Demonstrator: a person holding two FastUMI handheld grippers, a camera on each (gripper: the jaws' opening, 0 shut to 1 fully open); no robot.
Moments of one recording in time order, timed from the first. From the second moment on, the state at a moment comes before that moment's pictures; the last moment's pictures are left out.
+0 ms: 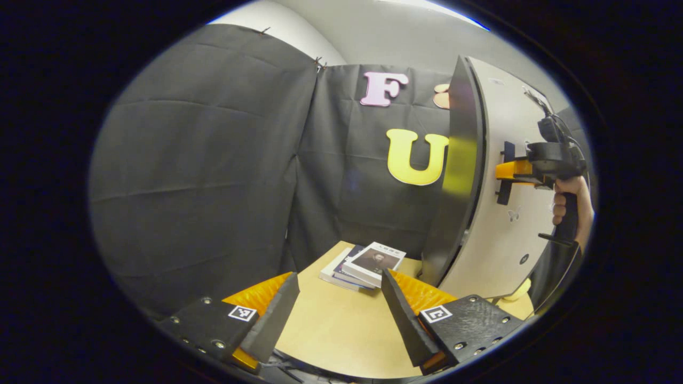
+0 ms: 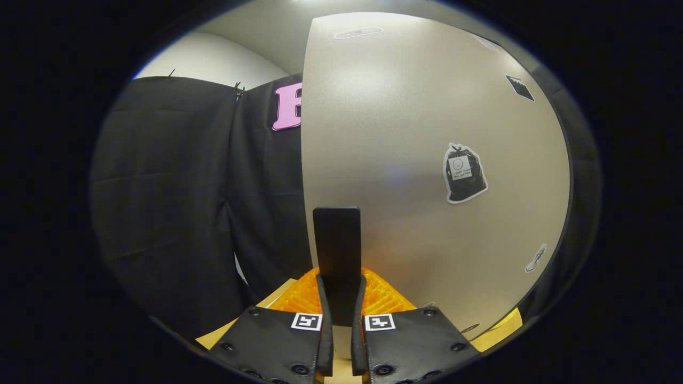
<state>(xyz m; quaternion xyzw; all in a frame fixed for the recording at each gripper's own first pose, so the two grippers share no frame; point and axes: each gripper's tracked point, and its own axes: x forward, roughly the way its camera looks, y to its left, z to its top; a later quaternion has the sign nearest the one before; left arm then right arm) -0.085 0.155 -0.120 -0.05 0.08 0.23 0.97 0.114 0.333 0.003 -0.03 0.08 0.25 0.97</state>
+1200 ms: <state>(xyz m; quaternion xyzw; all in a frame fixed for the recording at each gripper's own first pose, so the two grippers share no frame) -0.063 0.055 -0.114 -0.05 0.10 0.14 0.98 0.046 0.284 0.017 0.00 0.07 0.31 0.95</state>
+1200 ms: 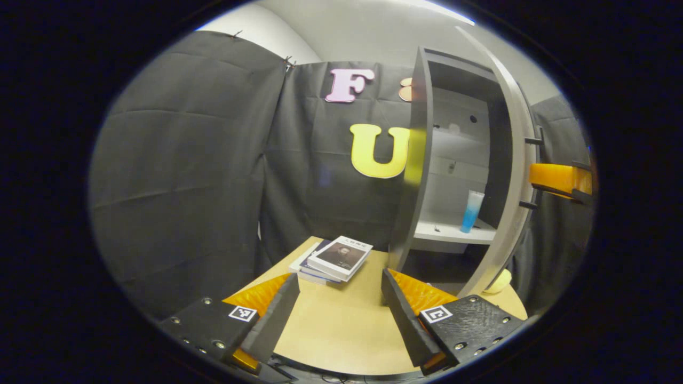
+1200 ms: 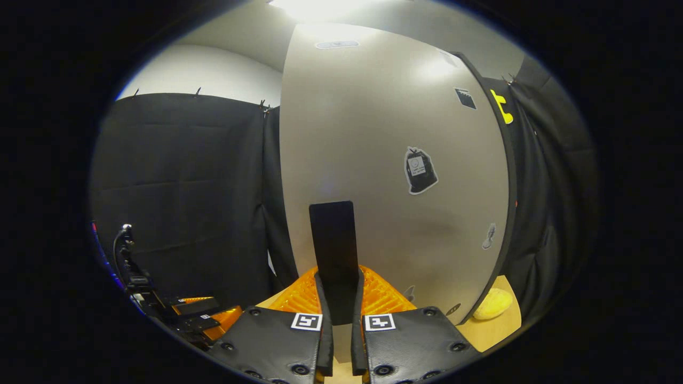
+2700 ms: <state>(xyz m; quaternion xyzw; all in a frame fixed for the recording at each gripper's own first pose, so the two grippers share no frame) 0.029 -0.056 -0.145 -0.02 0.12 -0.03 0.99 0.045 0.164 0.025 0.01 0.05 0.10 0.99</state>
